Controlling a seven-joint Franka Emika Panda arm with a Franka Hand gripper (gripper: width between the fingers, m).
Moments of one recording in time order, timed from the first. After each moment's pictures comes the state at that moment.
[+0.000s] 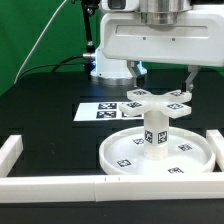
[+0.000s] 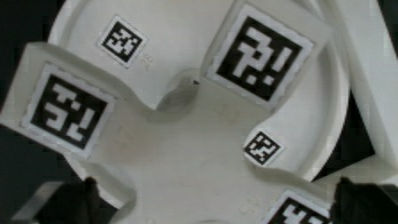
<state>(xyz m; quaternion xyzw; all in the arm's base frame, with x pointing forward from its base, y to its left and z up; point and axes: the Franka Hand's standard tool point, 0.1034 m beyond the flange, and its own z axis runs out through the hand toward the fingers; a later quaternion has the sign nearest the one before) 0.565 0.047 0.126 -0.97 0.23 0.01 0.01</state>
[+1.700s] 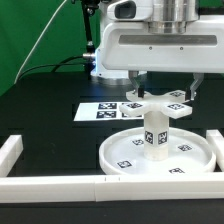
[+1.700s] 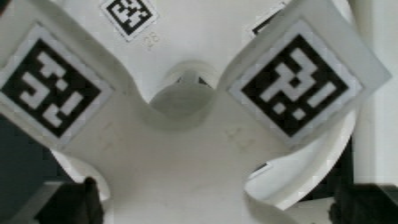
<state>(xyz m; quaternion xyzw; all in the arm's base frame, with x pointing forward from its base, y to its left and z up) 0.566 0.050 0.109 -0.99 0.10 -0.01 -0.01</state>
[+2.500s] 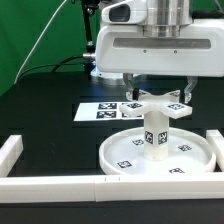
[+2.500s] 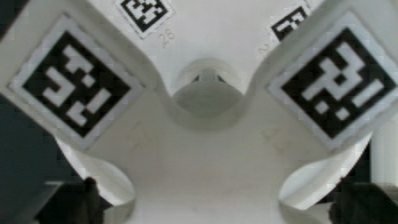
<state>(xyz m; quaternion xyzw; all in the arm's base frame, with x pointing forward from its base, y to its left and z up) 0.567 0.042 0.106 -0.99 0.10 -0.02 -0.02</state>
